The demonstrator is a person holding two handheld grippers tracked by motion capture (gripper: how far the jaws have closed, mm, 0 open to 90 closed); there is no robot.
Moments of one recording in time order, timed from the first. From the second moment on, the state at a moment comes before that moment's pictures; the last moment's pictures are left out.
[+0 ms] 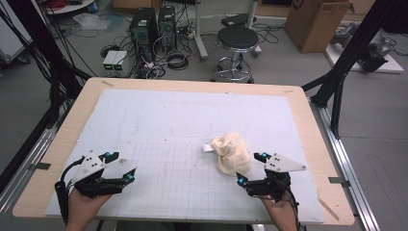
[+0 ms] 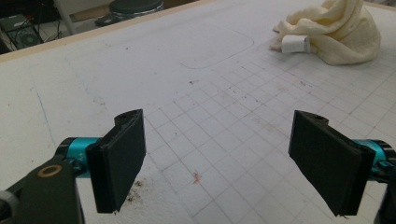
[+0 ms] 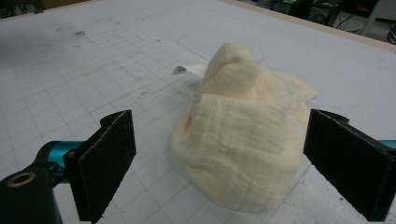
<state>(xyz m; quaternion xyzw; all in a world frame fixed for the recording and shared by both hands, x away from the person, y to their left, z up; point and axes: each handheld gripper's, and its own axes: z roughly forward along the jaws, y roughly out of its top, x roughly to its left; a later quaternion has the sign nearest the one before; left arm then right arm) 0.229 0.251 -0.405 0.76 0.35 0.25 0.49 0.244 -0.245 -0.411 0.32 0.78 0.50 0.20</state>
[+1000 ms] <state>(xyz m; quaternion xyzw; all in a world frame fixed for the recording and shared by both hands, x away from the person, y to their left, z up) 0.229 0.251 -0.404 0.76 0.35 0.25 0.49 0.243 -0.247 -0.410 0.33 0.78 0.50 0.20</state>
